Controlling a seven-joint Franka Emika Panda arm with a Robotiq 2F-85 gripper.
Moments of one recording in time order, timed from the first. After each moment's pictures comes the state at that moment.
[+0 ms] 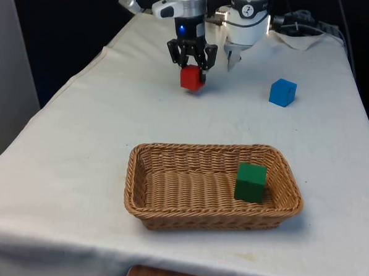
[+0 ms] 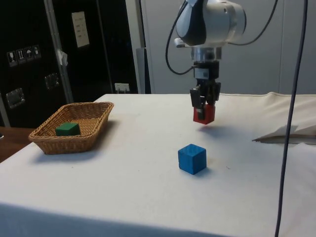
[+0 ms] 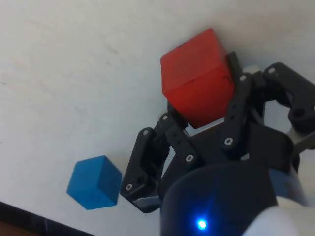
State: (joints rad) arm 0.73 0.23 -0.96 -2.64 0.71 2.68 -0.51
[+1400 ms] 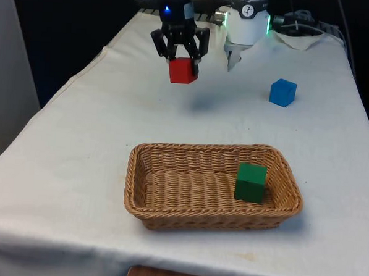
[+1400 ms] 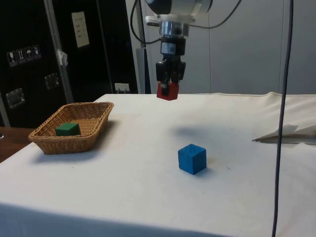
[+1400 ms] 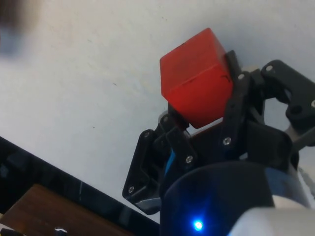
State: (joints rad) arm 0.72 0.28 -1.01 -2.34 0.70 2.44 -0.56
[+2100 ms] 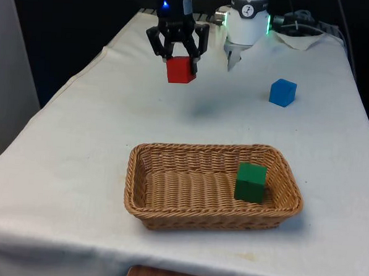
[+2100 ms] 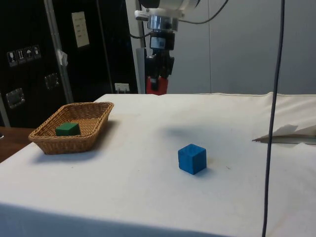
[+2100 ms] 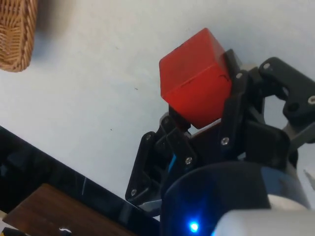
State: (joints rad) arm 0.71 0.34 -1.00 -2.23 0.71 2.37 -0.61
